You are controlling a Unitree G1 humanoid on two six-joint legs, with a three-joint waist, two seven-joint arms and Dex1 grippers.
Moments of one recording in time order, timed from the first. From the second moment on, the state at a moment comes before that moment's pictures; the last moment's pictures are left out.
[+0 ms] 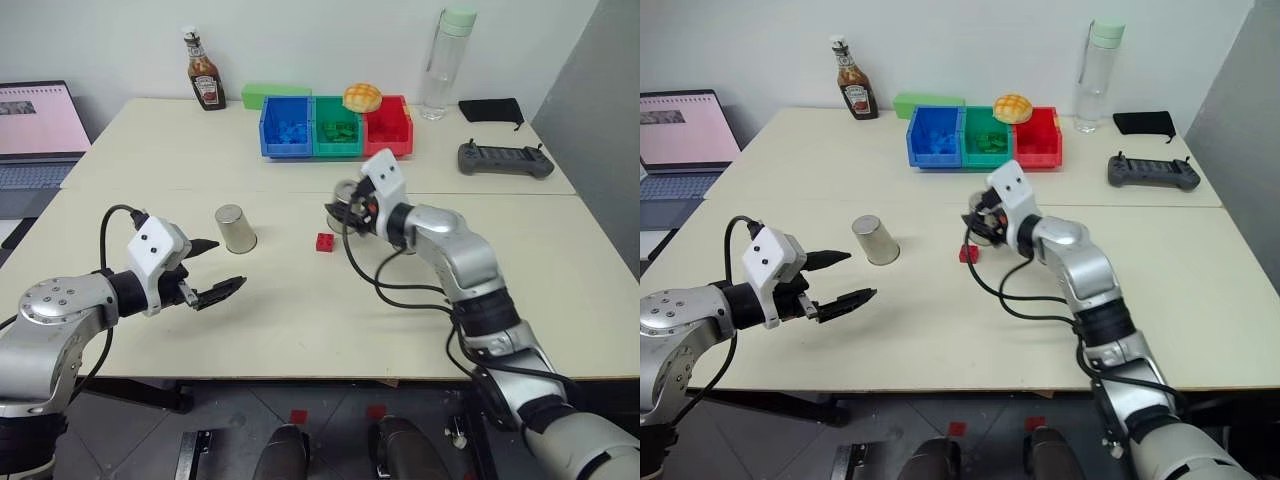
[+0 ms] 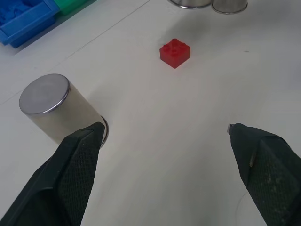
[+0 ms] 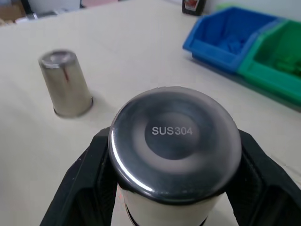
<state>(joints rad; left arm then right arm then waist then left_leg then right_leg) -0.13 0.90 0.25 -0.28 -0.44 0.53 -0.89 -0.78 -0.22 0.18 0.10 0.13 0.64 0.55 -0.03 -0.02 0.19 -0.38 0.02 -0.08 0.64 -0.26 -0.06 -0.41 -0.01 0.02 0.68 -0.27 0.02</state>
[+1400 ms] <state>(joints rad) -0.09 0.95 0.32 -0.31 -0.45 0.60 -0.87 -0.33 -0.60 0.00 -0.57 0.50 0.81 0.81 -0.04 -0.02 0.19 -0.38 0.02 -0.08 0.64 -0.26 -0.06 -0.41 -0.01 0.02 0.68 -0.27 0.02</state>
